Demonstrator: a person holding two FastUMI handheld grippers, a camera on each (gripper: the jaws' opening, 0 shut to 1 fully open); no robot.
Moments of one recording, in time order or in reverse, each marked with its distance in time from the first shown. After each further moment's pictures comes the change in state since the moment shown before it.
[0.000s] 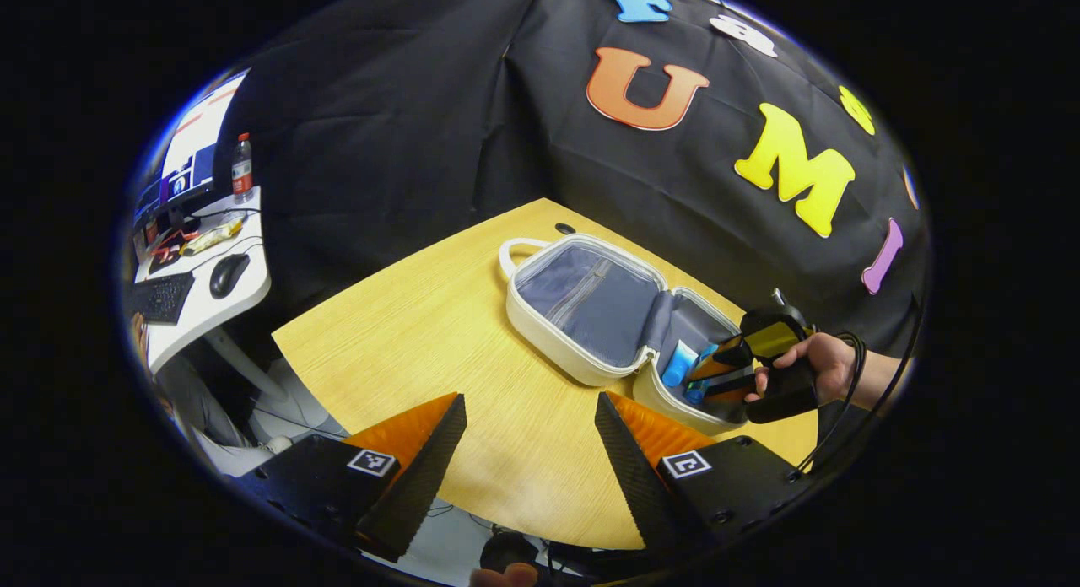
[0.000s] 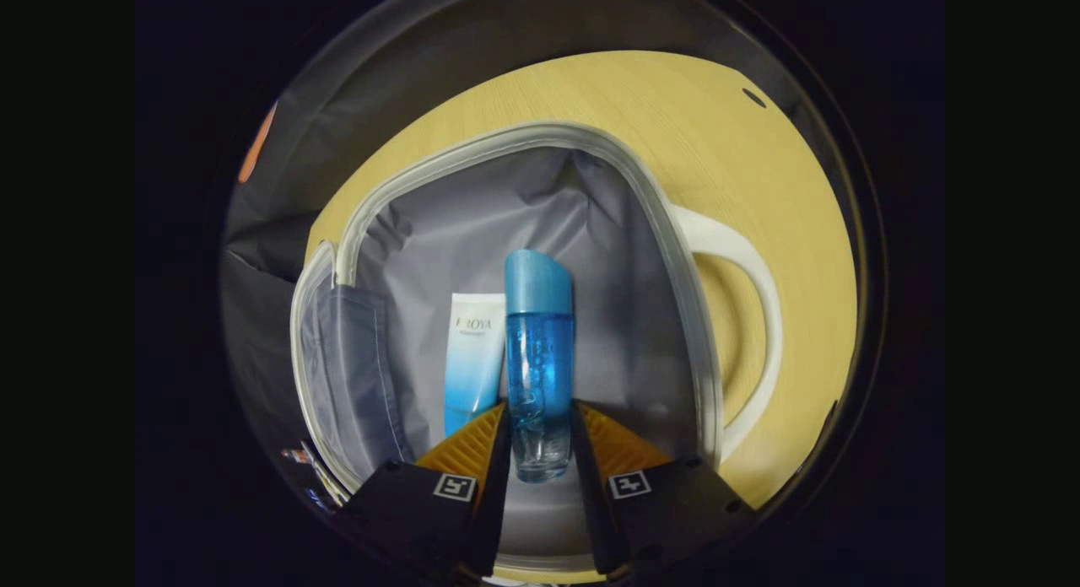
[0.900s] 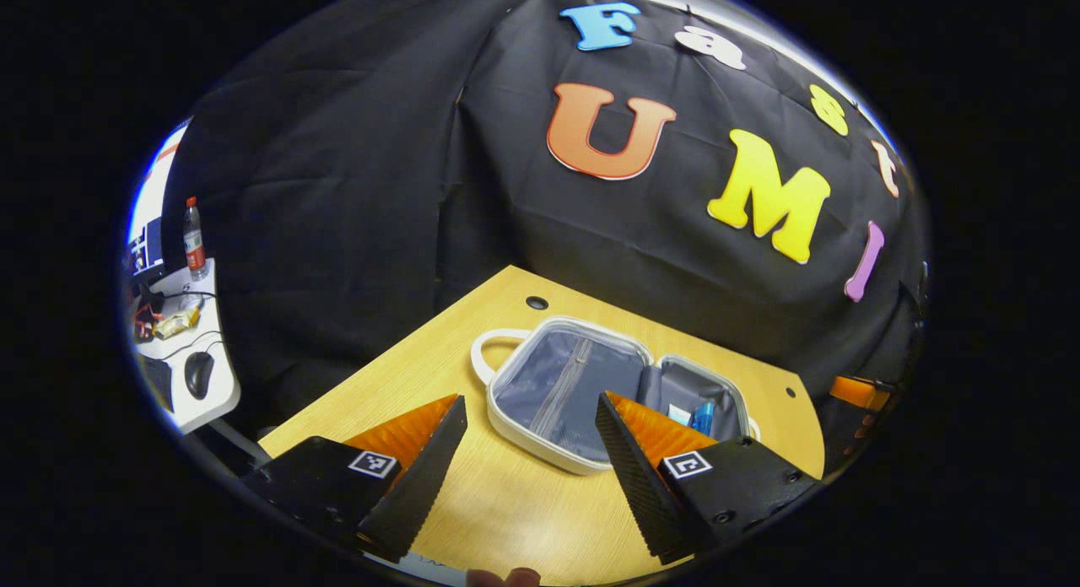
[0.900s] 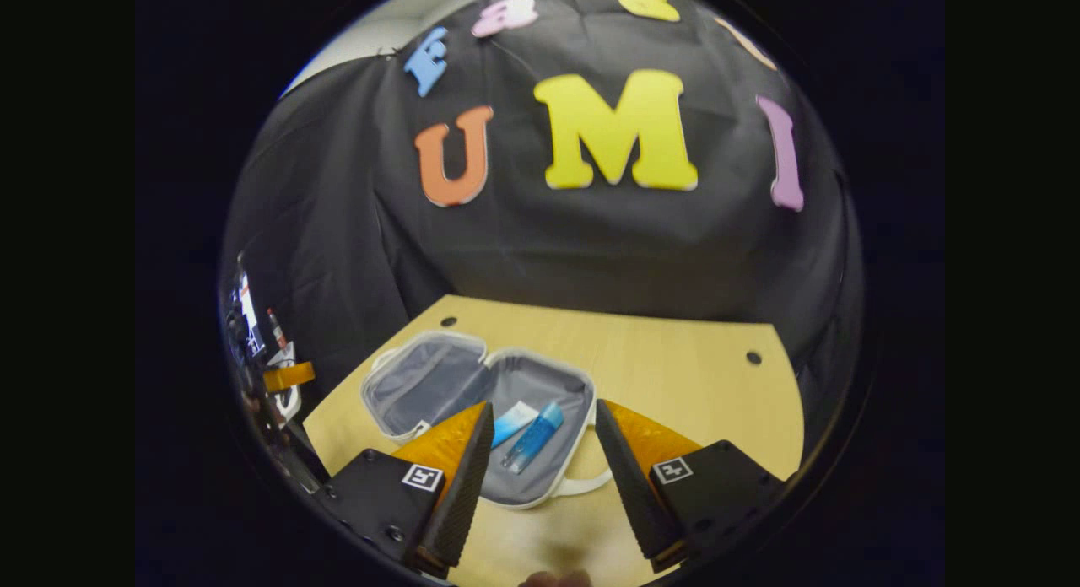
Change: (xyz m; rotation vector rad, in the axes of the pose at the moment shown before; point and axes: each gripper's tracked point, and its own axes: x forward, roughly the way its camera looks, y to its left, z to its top) left arm 0.055 0.003 0.113 0.062 -0.184 -0.122; right arm -0.280 -0.042 0.020 -0.649 -0.880 0.289
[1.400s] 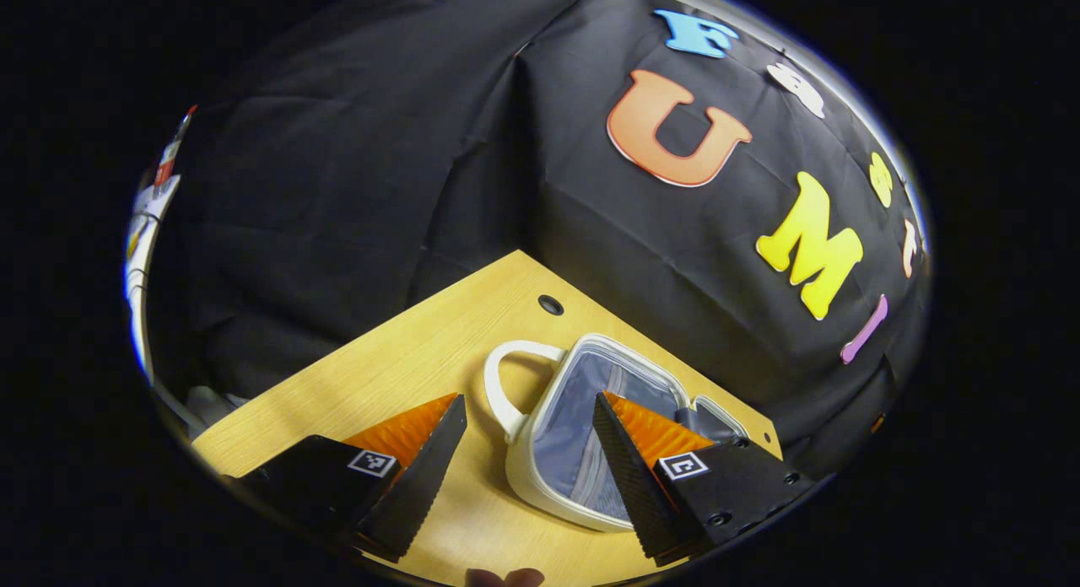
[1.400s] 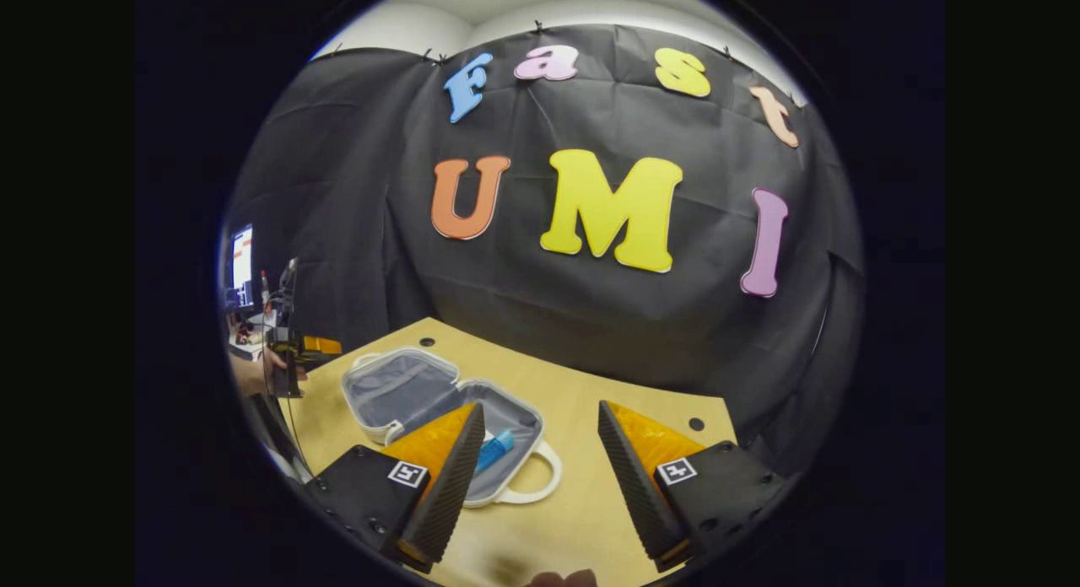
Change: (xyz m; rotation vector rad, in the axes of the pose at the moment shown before) left arm 0.141 0.064 -0.013 -0.231 0.067 -0.116; right arm -0.058 -0.032 0.029 -0.156 -0.079 -0.120
